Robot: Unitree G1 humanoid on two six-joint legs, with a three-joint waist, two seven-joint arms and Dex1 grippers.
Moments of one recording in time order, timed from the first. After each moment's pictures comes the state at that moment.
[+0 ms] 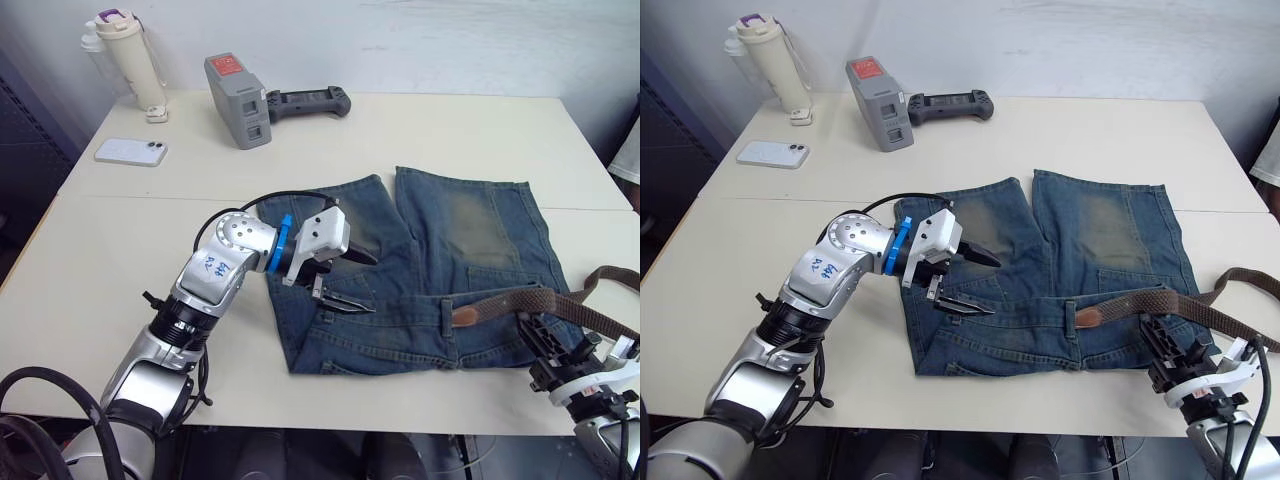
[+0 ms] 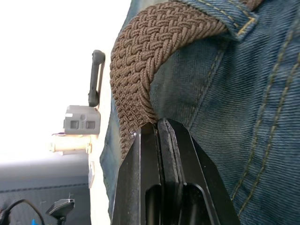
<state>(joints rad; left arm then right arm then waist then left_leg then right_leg) -0.79 0.41 -0.32 0.02 -0.27 0.48 -1.19 0.40 -0.38 -0.61 -0.36 1.95 0.65 -0.12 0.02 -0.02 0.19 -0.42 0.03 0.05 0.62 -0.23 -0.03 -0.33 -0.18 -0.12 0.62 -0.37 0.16</state>
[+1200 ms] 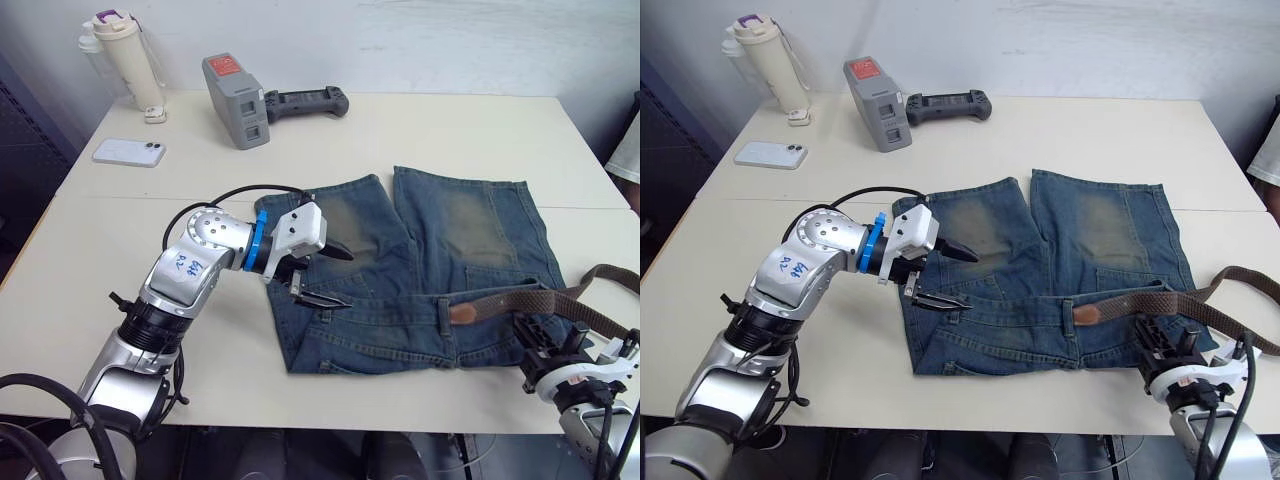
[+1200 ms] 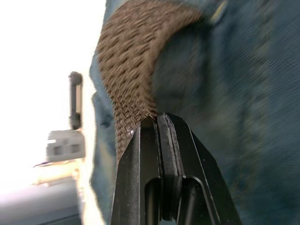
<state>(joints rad) -0.77 0.53 -0.28 -0.07 -0.29 0.56 -1.18 0.36 -0.24 -0.53 -0.58 1.96 0.45 -0.47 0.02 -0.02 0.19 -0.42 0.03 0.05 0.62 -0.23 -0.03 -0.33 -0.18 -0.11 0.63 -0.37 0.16</state>
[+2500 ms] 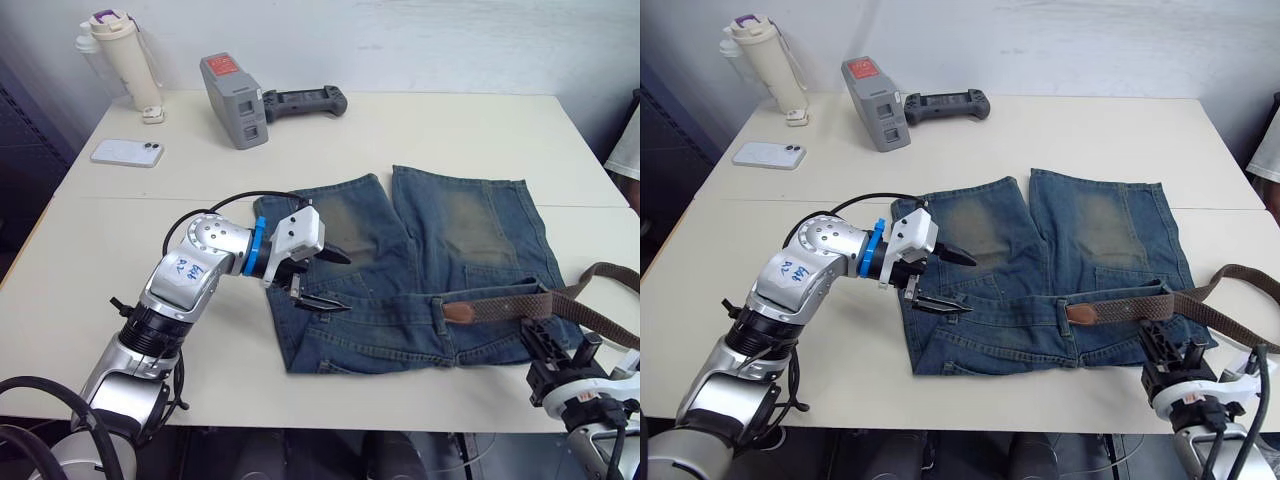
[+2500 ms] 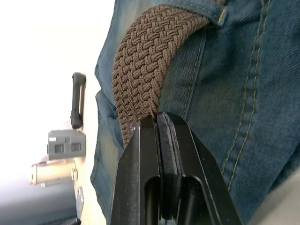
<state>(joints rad) -0.74 0.52 -0.28 -0.07 -0.29 0.57 -1.17 0.52 -0.26 -0.50 -0.75 1.96 0.34 -0.49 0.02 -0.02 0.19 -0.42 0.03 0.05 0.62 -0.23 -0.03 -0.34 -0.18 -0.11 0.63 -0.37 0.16</state>
